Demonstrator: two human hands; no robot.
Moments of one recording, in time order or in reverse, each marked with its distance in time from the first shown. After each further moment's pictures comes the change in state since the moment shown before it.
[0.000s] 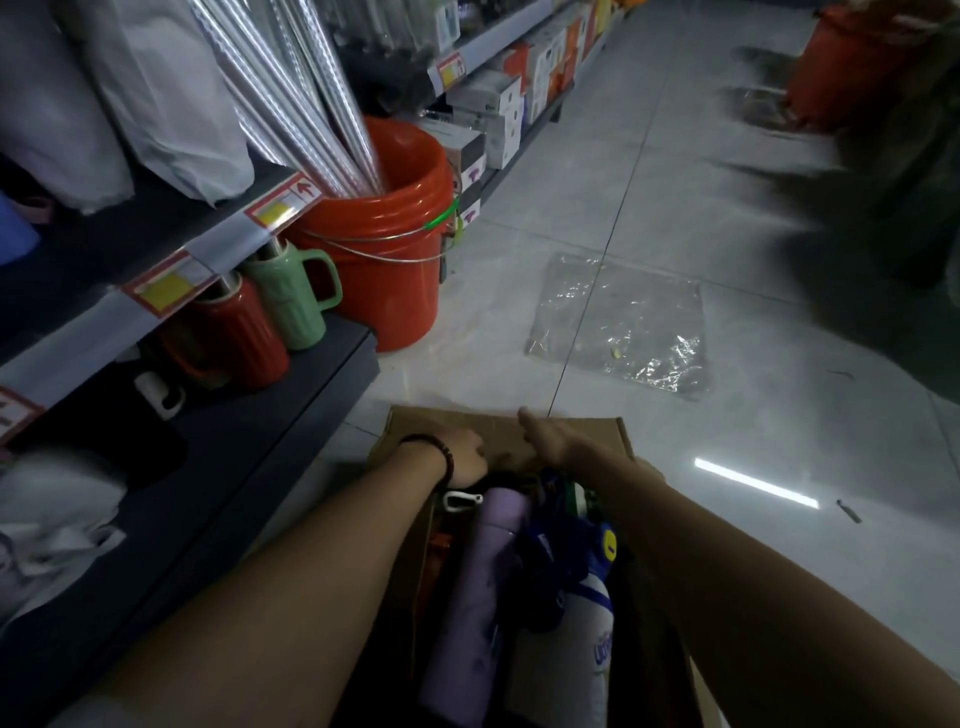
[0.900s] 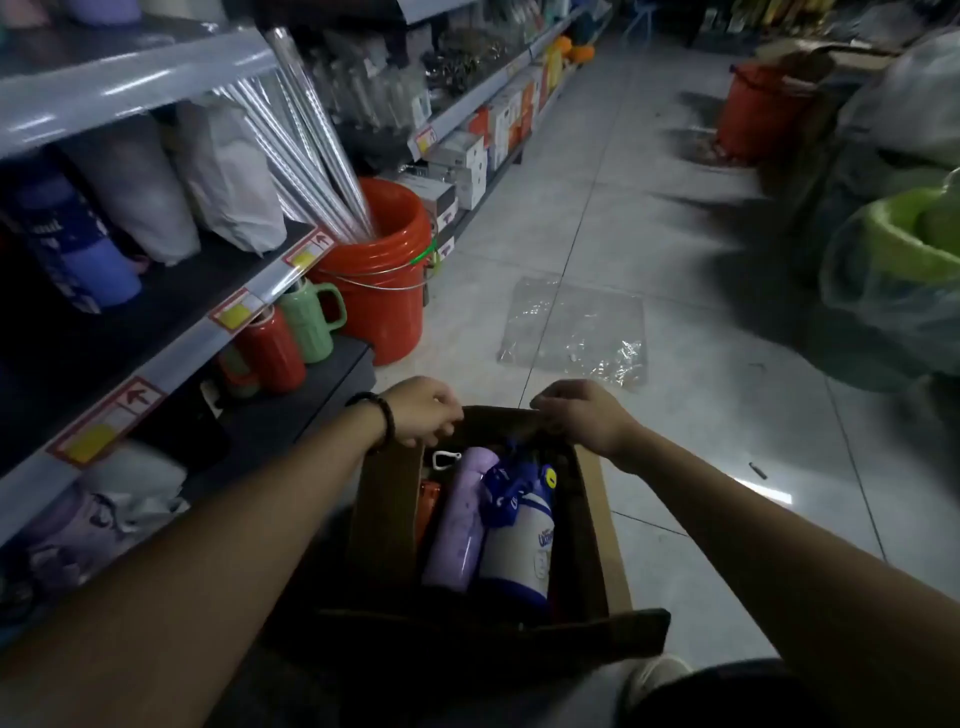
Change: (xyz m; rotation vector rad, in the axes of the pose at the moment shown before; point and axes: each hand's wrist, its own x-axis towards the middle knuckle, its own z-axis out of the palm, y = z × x) left_hand -0.180 0.035 -0.058 -0.429 0.146 0.040; right_hand -0.214 0.002 -0.063 0.291 0.260 -0.247
